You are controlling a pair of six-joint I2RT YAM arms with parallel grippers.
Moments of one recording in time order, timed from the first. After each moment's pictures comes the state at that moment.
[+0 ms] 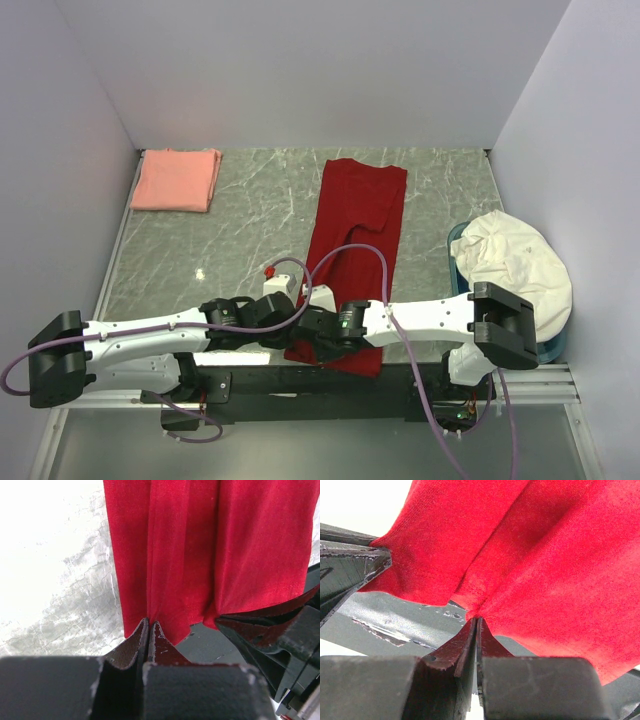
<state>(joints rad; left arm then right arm) -1.18 1.08 0.59 -0.47 -0.20 -0.97 1.37 1.54 0.96 -0.66 0.21 1.01</state>
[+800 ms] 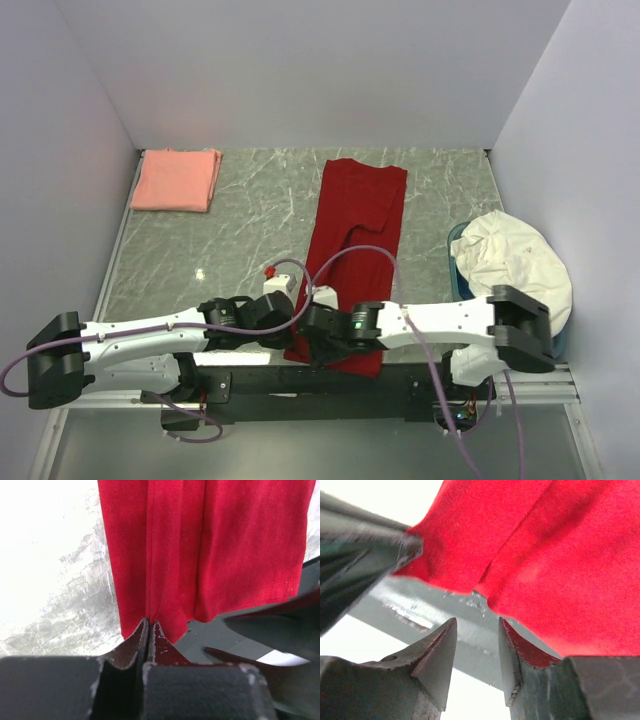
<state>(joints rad) -1.18 1.07 0.59 -0.48 -0.18 -0.96 1.36 1.49 0.91 -0.58 0.14 1.02</state>
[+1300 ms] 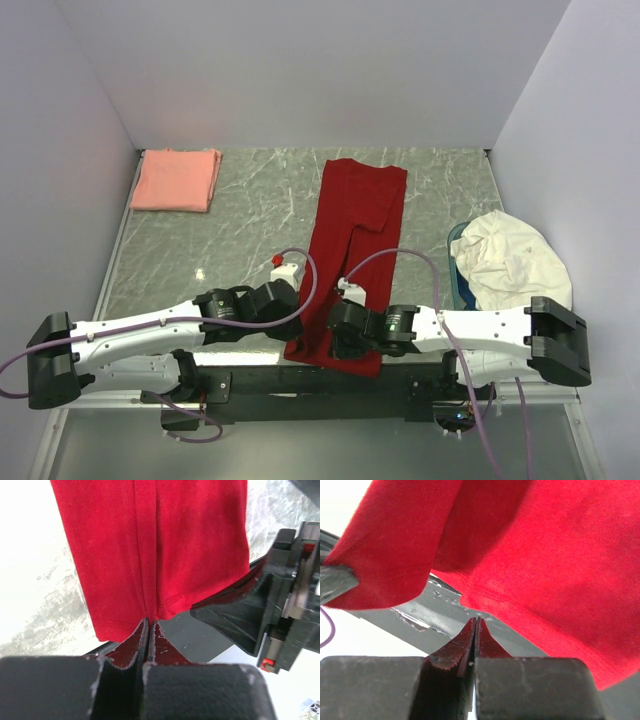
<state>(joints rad) -1.18 1.07 0.74 -0.52 -0.15 -0.90 1.29 1.21 0.67 -0.48 0.14 1.14</state>
